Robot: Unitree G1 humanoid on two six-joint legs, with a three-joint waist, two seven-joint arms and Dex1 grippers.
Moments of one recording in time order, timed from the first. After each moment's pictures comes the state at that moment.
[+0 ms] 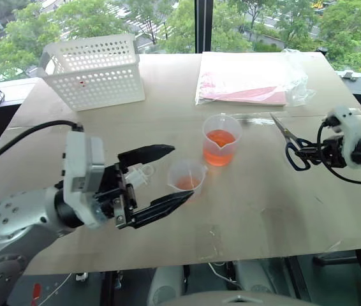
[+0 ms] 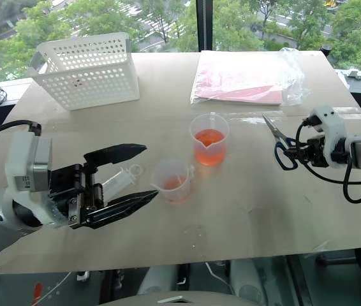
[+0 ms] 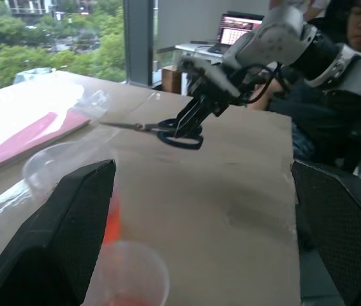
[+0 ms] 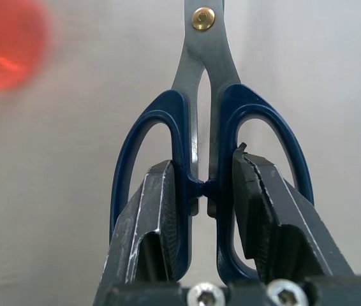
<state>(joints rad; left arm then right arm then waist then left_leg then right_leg) 0.04 0.94 0.42 -0.88 -1.26 0.60 -0.61 -0.57 -0.93 -0.03 -0.01 0.51 1.23 0.69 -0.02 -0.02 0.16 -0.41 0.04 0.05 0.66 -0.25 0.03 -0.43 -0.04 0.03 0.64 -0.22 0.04</state>
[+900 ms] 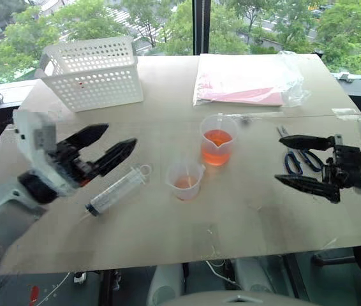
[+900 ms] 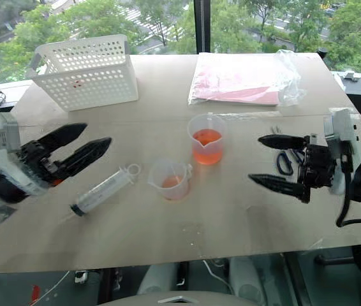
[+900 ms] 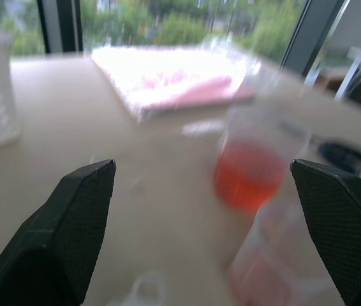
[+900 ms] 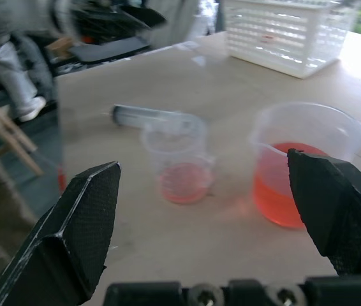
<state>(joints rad) 0.23 1.01 0.70 -0.61 -1.24 0.77 -0.39 -0.20 -0.85 -0.42 -0.59 0.96 0.78 1.10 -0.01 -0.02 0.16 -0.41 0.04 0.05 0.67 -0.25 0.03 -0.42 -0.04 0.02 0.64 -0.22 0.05</state>
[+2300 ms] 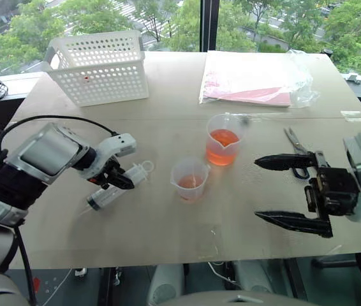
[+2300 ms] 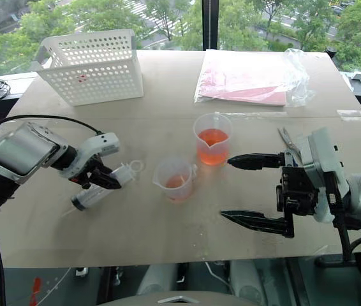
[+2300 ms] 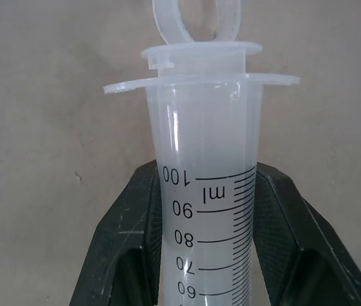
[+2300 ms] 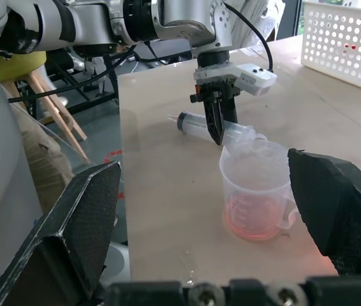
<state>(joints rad) -0.78 1.18 -0.56 0.01 -0.32 1.11 -1.27 -0.05 -0.94 -0.39 -0.81 1.19 0.73 0.87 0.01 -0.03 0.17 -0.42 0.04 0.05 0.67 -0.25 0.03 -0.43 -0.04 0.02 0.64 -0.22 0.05</state>
